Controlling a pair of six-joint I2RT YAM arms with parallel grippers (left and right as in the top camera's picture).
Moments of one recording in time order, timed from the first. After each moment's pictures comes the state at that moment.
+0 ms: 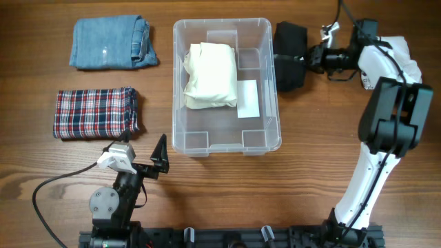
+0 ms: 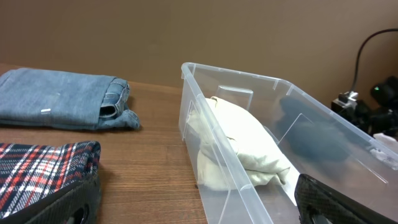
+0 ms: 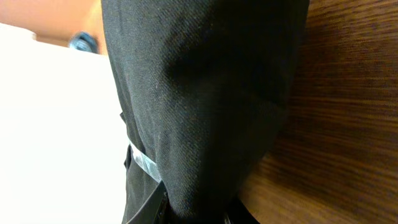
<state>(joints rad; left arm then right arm) -0.04 0.01 0.01 -0.05 0.19 -0.25 -0.21 2.35 1.73 -0.65 -0.96 0.08</state>
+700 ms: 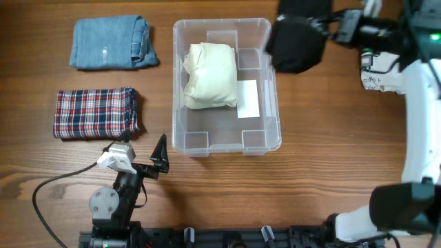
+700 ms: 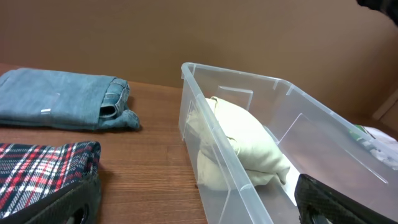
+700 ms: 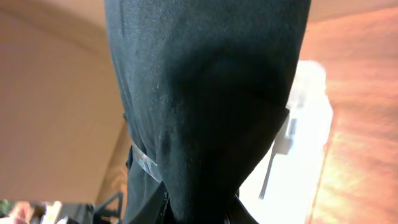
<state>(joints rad) -0.04 0.01 0.01 -0.05 0.19 -0.25 -0.08 1.68 1.76 -0.91 -0.88 0.18</state>
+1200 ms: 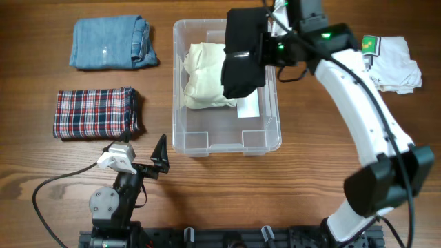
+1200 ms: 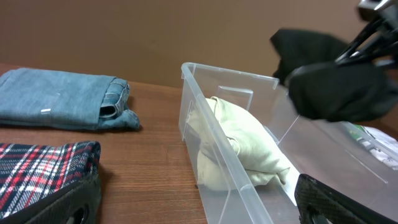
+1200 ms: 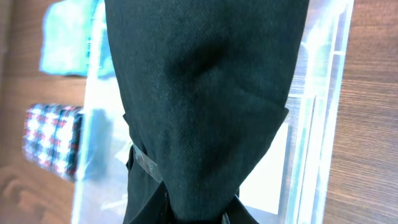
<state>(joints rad) -0.04 0.01 0.01 -0.05 0.19 -0.25 0.31 1.84 1.76 -0.90 -0.29 0.35</state>
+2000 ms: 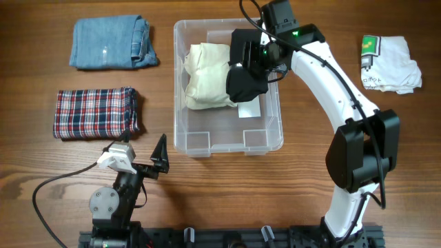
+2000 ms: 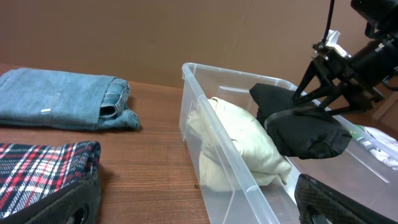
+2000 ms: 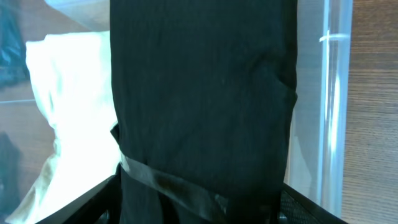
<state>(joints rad) -0.04 0.01 0.01 -0.05 0.19 -0.25 0.33 2.03 1.77 -0.87 -0.12 0.36</state>
